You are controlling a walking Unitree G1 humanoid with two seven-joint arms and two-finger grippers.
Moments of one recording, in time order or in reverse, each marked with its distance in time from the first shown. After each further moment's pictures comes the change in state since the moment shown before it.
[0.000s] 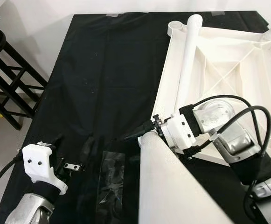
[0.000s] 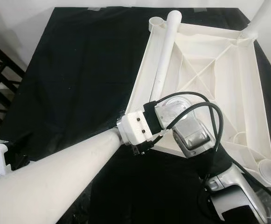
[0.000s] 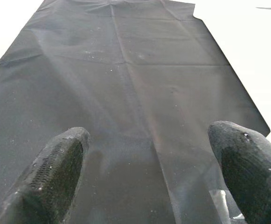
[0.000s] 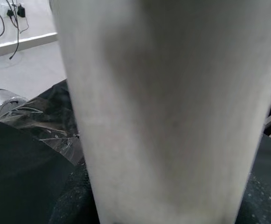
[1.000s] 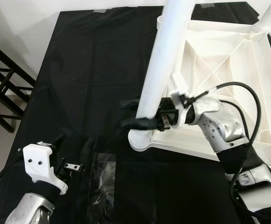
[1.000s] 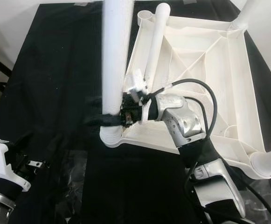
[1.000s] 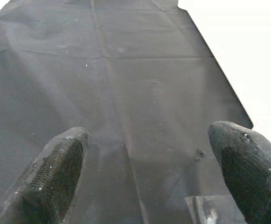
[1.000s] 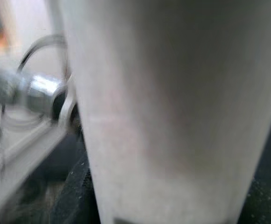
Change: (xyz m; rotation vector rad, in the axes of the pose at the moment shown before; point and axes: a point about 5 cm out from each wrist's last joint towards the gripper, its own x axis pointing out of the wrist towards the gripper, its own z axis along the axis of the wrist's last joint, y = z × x) left arm -0.001 0.001 -0.003 -0.009 0.013 -0.004; right arm 0.001 -0.030 -0.013 0.364 -0.233 -0.168
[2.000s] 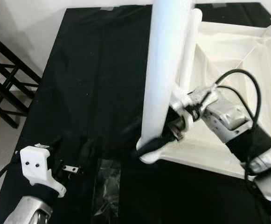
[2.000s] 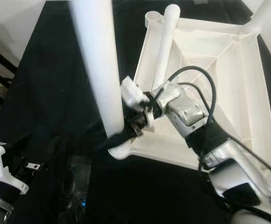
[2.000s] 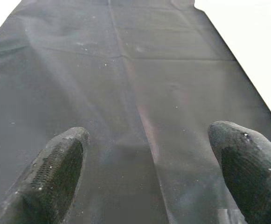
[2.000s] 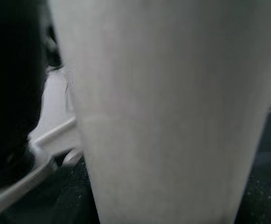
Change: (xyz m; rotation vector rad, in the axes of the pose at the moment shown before) left arm -0.007 -0.001 0.002 -0.010 0.006 0.005; right arm -0.002 0.017 0.010 0.005 0.116 0.406
